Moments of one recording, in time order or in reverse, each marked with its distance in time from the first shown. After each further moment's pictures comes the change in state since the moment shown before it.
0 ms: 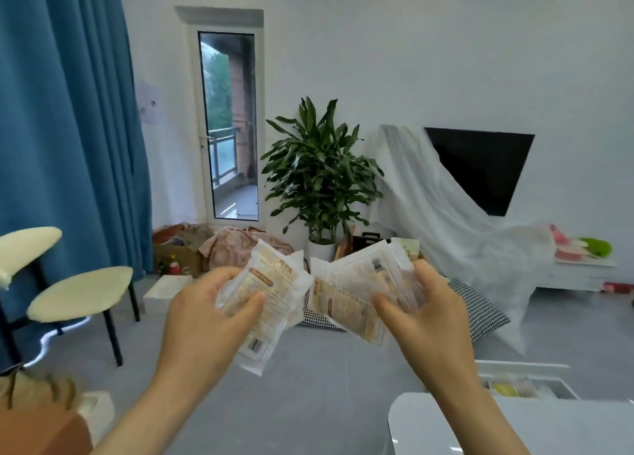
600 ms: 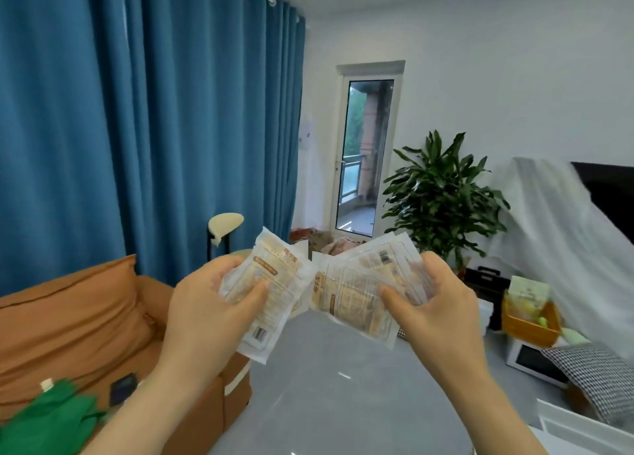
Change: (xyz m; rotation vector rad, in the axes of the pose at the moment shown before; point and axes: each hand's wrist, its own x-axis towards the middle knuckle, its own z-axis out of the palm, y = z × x) left_hand -0.298 0.127 -0.189 0.155 0.425 -0.005; right_hand -0.198 -0.175 -0.096 0.293 -0.247 -0.227
